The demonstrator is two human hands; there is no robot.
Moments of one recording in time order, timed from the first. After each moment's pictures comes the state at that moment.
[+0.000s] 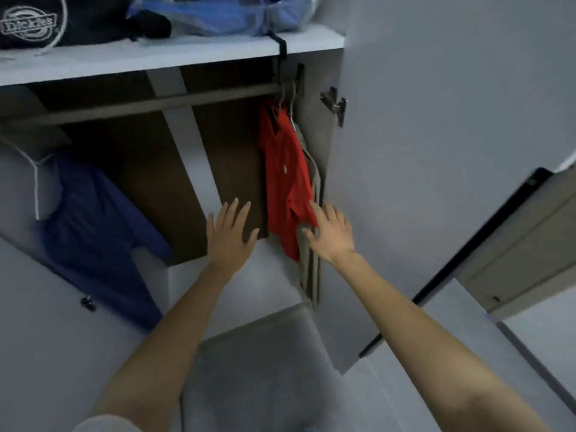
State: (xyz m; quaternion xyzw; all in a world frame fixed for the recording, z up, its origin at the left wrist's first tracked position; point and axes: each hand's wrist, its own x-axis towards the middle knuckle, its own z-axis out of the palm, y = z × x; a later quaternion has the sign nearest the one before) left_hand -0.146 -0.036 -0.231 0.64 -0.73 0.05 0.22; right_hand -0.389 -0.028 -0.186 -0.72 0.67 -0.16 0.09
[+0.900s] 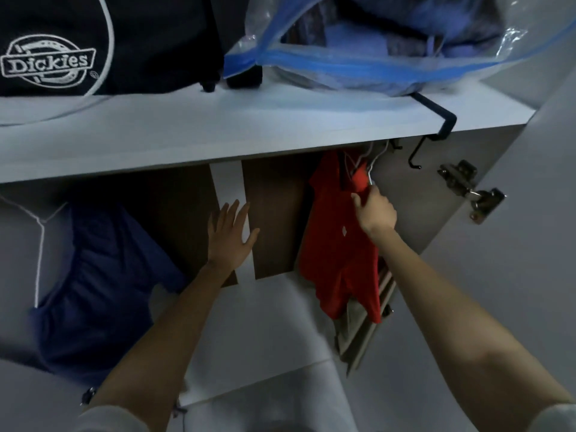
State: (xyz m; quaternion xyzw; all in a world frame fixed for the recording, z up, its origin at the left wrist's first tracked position) left_hand 0.009 -0.274 -0.225 0.67 -0.71 0.01 0.21; right_hand -0.300 -0.324 -0.146 -0.60 0.76 -0.23 0.09
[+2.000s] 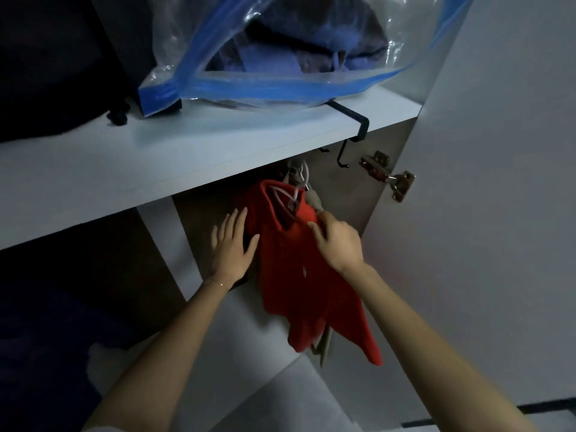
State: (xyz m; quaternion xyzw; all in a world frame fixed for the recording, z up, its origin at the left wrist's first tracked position) left_hand -0.085 -0.304 -0.222 0.54 -0.78 -0.11 0.28; right_hand -0.304 -0.219 -0.130 -0.64 0.72 -0.26 0.01
